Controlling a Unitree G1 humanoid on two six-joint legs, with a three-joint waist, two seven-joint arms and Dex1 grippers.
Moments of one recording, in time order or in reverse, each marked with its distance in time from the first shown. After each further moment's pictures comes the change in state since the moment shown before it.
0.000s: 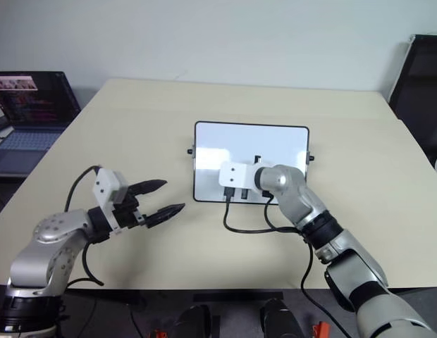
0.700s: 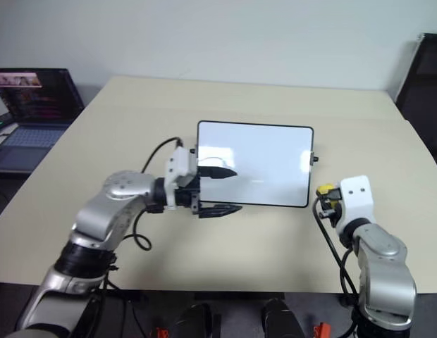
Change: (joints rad) left arm -0.452 -0.140 -0.403 0.111 0.069 0.004 -0.199; right arm 0.700 0.090 -0.736 -1.004 0.271 0.940 -0.284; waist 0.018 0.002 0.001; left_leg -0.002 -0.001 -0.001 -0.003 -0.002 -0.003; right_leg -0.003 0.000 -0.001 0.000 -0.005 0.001
